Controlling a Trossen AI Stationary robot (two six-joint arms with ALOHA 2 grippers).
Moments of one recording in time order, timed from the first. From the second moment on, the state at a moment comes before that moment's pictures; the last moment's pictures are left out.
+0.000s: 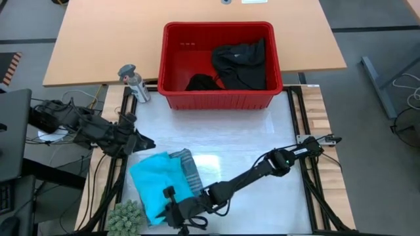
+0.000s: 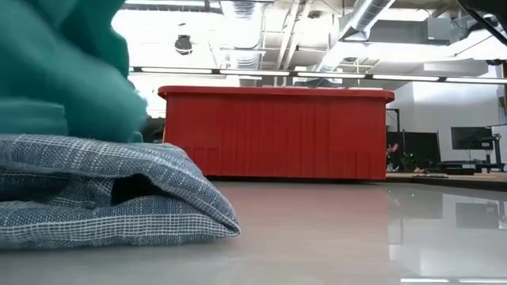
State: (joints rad) left arm -0.42 0.76 1.12 -0.79 -0.31 -1.19; right arm 0.47 2.54 2.36 -0.07 0.16 -0.22
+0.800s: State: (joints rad) left arm -0.43 0.79 1.11 -0.89 -0.25 -1.18; right arm 0.49 2.37 2.36 -0.30 0.22 -0.24
